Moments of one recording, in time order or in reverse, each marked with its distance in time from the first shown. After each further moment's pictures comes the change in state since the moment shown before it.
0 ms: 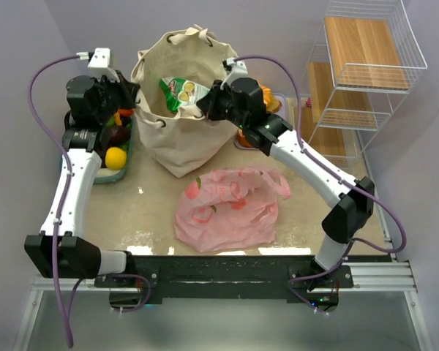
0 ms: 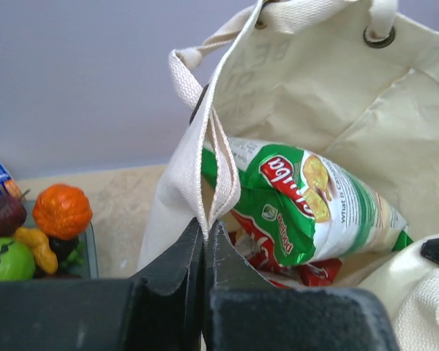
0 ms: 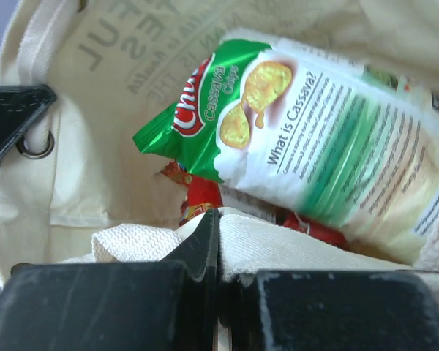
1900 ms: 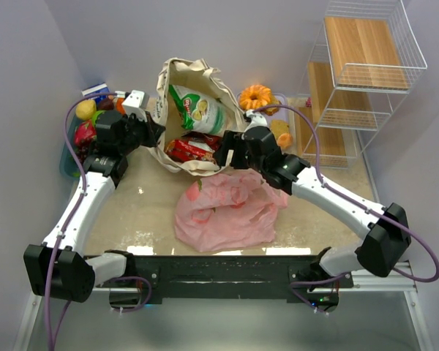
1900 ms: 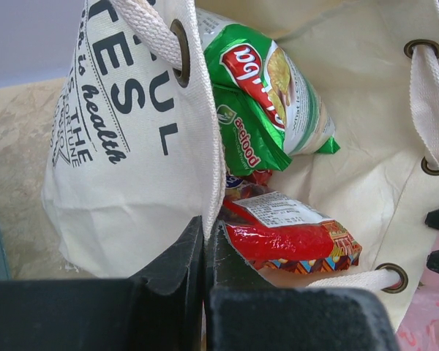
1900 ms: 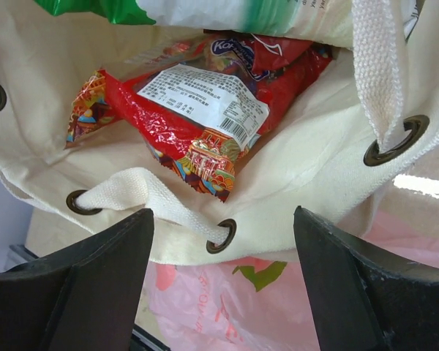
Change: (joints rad) left arm -0.127 -0.116 -0.344 0.041 0.063 0.035; right arm 0.038 -0.321 -0.542 -0.080 0.089 0.117
